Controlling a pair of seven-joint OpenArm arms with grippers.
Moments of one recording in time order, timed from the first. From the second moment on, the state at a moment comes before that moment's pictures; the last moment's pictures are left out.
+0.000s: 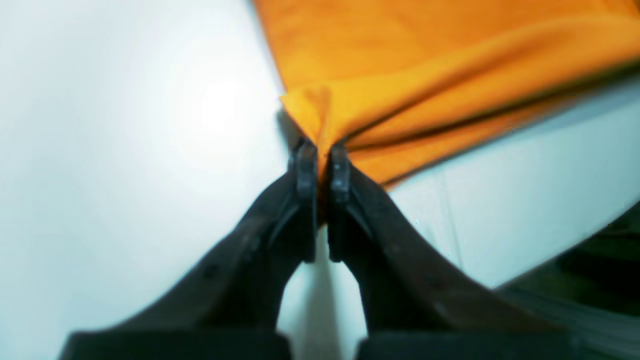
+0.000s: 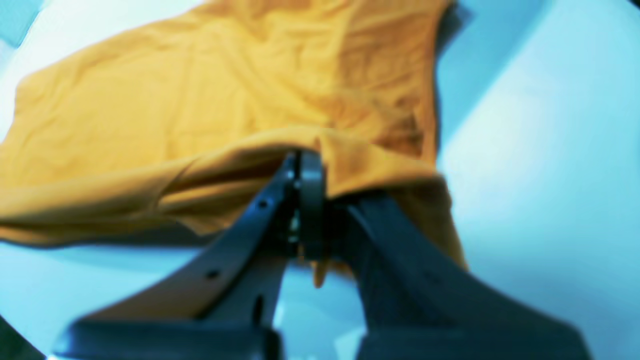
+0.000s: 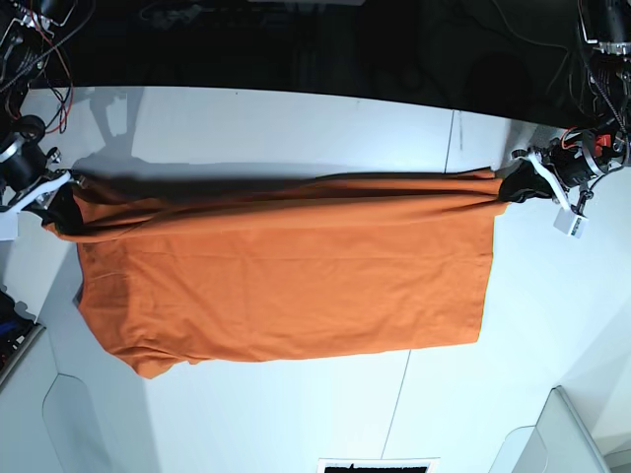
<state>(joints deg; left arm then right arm) 7.6 -30.7 -16.6 76.0 -48.5 -38.2 48.9 -4.8 15.2 33.6 90.7 41.6 33.4 -51.2</state>
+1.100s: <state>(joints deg) 5.9 -29.8 -22.5 67.1 -65.8 -38.0 57.7 -4.7 15.1 41.8 78.2 39.2 32.0 -46.7</state>
